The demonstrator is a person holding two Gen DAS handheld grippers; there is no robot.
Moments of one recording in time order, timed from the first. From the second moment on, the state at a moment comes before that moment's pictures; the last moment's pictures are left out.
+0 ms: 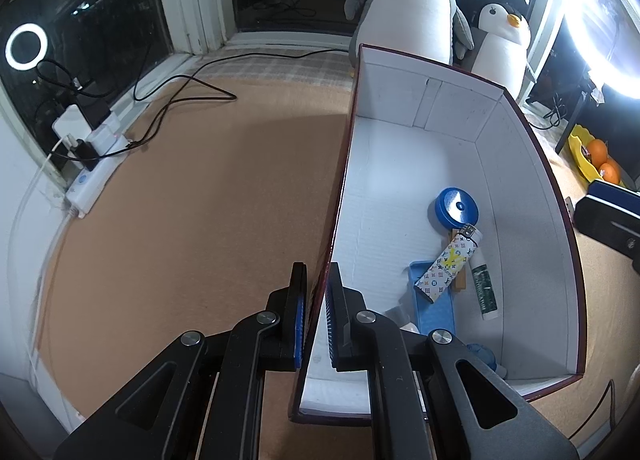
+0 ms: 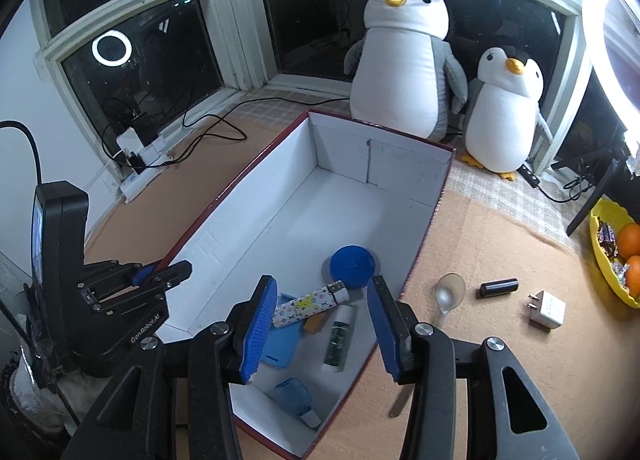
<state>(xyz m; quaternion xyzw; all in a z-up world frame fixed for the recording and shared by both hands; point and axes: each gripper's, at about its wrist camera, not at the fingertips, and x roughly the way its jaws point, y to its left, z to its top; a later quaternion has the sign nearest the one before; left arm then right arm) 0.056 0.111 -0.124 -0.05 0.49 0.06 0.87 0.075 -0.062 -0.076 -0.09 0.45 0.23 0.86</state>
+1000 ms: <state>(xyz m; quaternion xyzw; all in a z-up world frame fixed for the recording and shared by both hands) 0.058 0.102 -0.125 -0.02 0.50 0.08 0.86 0.089 -0.207 -0.096 0.00 0.47 0.11 0.88</state>
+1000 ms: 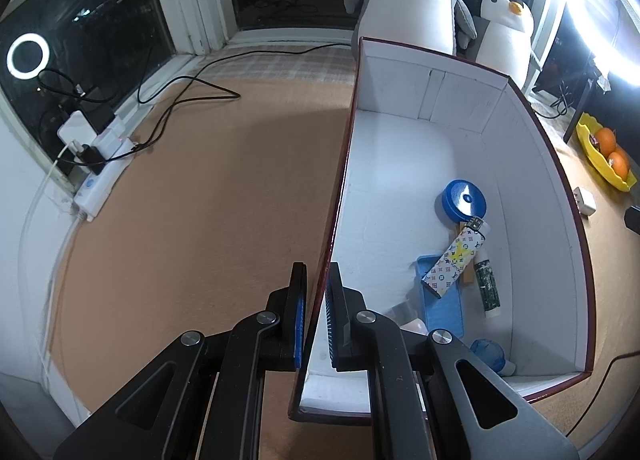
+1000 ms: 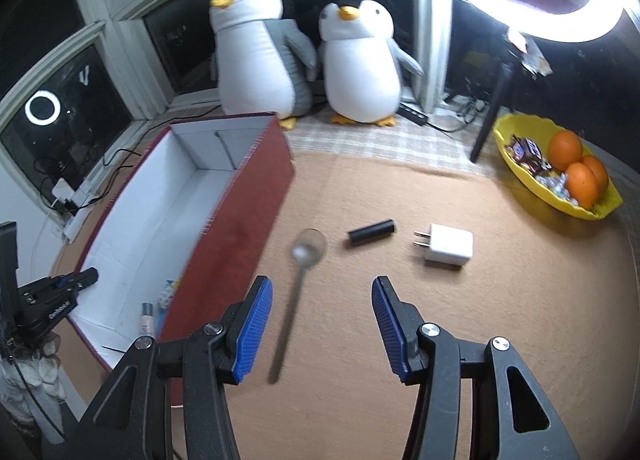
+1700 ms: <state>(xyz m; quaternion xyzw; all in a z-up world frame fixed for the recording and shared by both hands) 0.064 0.098 -0.130 -0.01 0.51 0.10 0.85 0.149 -0.306 -0.138 0.02 0.50 0.04 0.86</state>
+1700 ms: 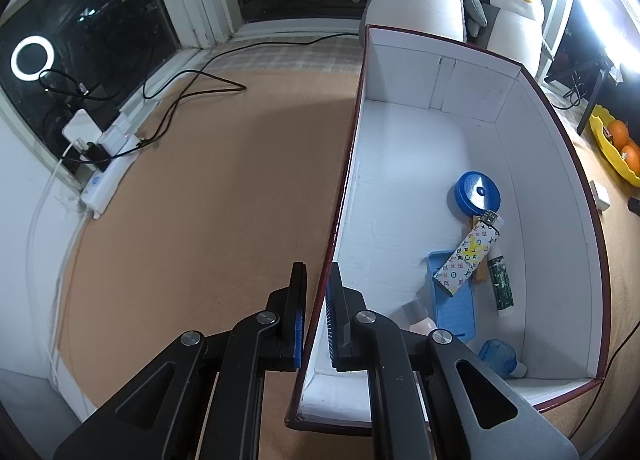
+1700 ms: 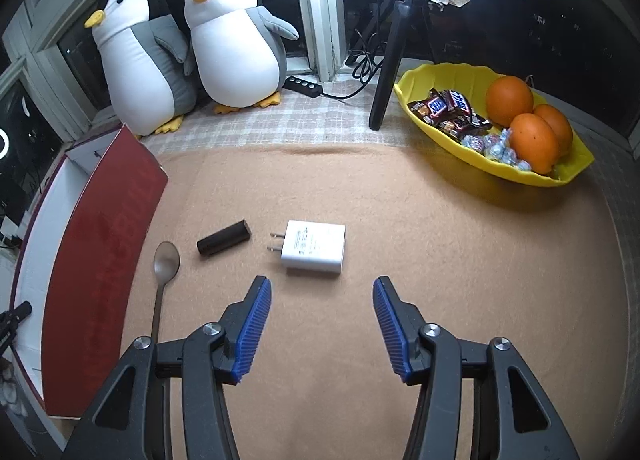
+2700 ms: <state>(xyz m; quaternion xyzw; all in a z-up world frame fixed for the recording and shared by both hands) 0.066 0.095 -0.131 -0.01 0.52 0.10 0.85 0.227 -0.291 -0.190 -0.01 0.58 0.04 0.82</state>
